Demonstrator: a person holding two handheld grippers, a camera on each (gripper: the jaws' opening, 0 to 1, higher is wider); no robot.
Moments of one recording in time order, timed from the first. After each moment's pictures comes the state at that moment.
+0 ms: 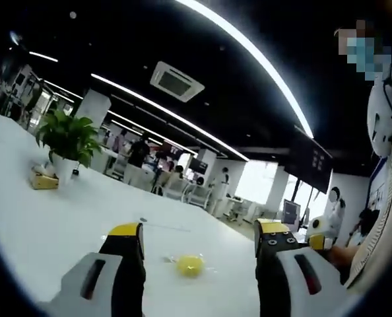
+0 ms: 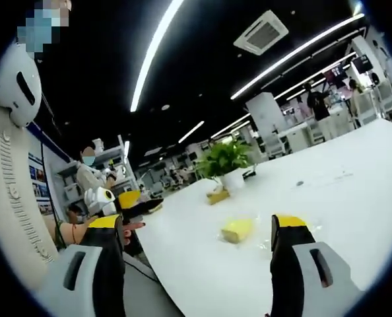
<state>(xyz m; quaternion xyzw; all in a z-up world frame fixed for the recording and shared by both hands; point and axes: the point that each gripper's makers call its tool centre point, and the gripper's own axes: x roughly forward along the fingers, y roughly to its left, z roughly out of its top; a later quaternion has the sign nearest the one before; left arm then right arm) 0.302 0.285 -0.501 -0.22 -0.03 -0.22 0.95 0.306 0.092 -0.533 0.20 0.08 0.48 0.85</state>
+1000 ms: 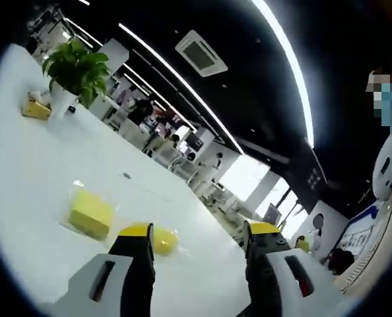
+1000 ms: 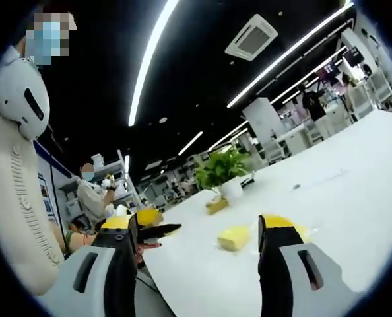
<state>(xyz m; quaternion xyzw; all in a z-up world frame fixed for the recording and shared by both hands) 0.344 0.253 -0.562 -0.35 0.09 -0.26 0.90 0.325 0.067 -0.530 0.24 0.06 0.47 0.85</state>
